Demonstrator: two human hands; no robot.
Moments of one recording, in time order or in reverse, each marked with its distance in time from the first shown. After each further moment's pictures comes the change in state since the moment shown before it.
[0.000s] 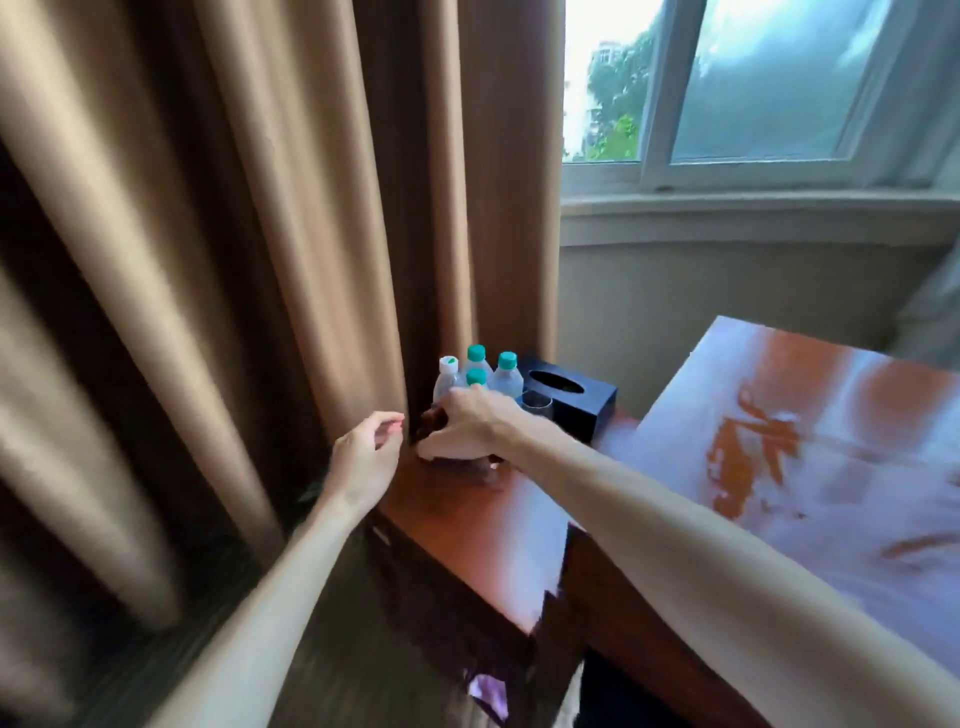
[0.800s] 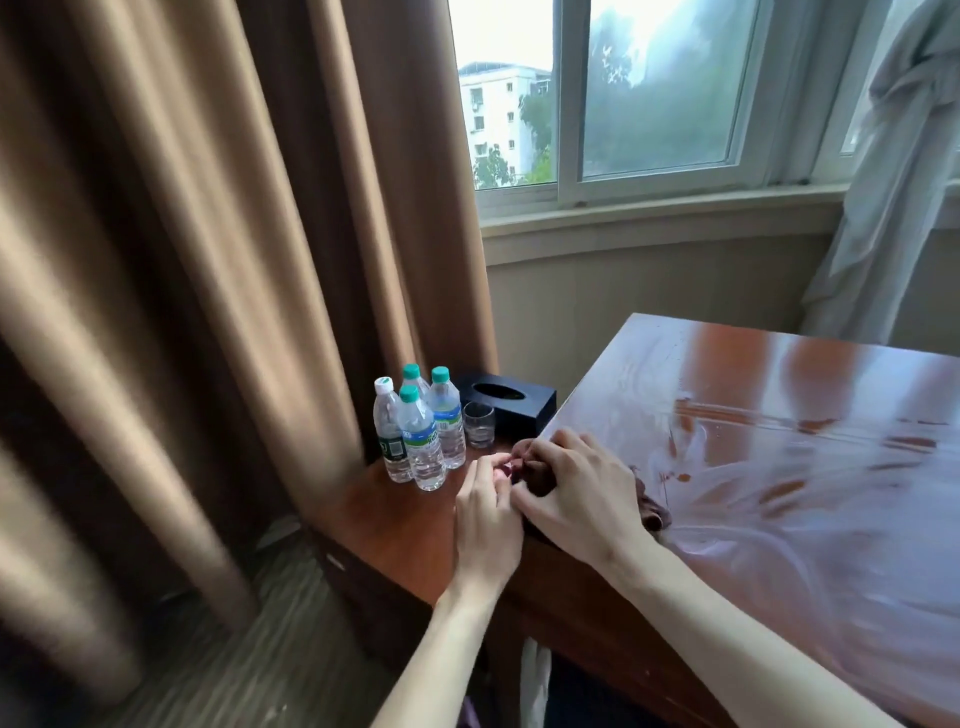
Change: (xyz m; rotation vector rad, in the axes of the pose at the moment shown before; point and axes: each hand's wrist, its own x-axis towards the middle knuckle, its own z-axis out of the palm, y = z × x) left_hand -0.115 0.114 0.156 -0.236 -0.054 0.164; right_hand -0.160 0.141 0.036 0.005 0.737 0.101
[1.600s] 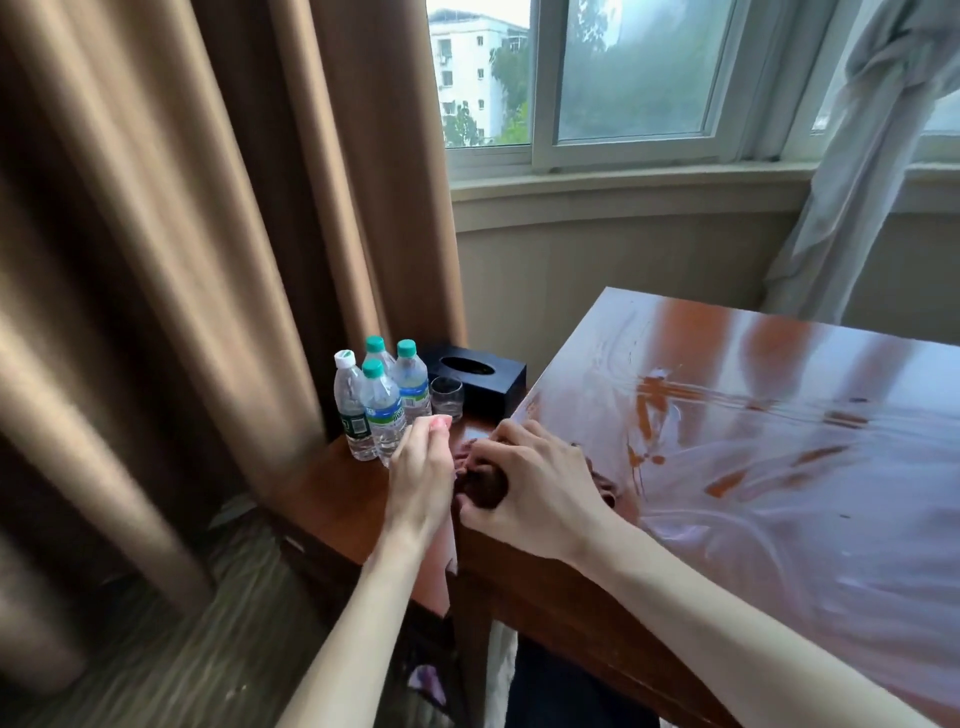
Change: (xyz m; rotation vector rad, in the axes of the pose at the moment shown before) left_hand 0.033 0.004 -0.032 -0.109 -0.056 -0.161; right_hand 0.005 -0.007 -0.004 0.103 -0.202 -0.158
